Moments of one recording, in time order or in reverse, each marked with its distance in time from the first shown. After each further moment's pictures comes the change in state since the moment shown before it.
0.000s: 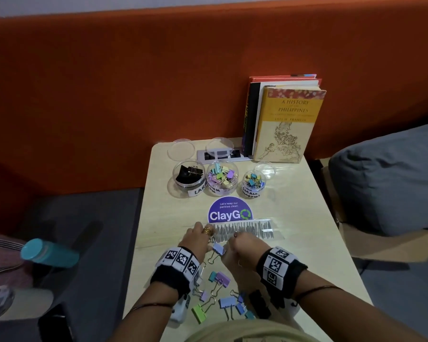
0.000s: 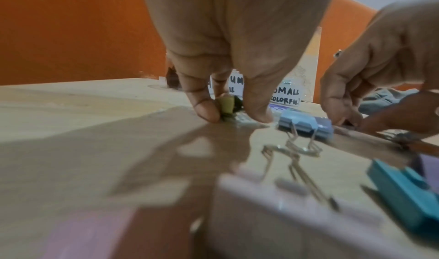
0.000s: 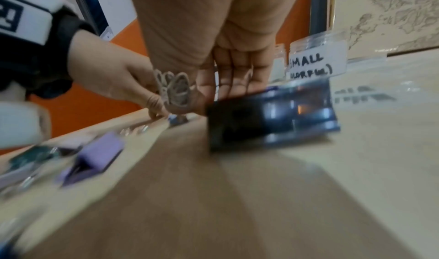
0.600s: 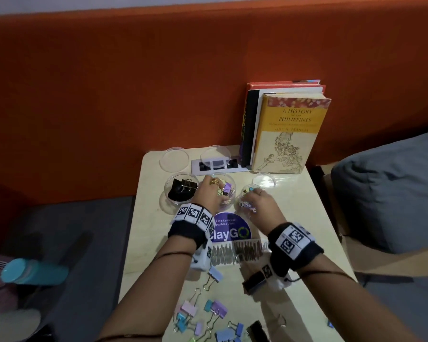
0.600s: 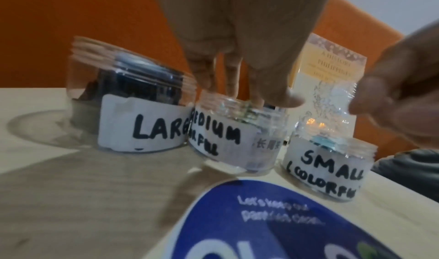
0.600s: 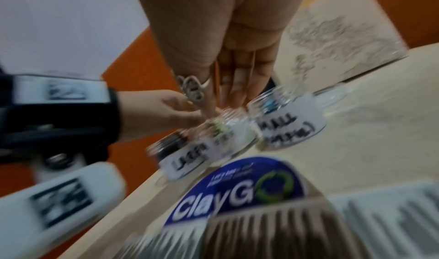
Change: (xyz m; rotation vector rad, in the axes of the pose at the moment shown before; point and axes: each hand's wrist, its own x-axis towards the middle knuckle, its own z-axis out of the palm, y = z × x) left_hand 0.104 0.047 -0.105 -0.225 0.285 0.067; right_hand 0.027 0.079 -0.069 0.516 0.649 0.245
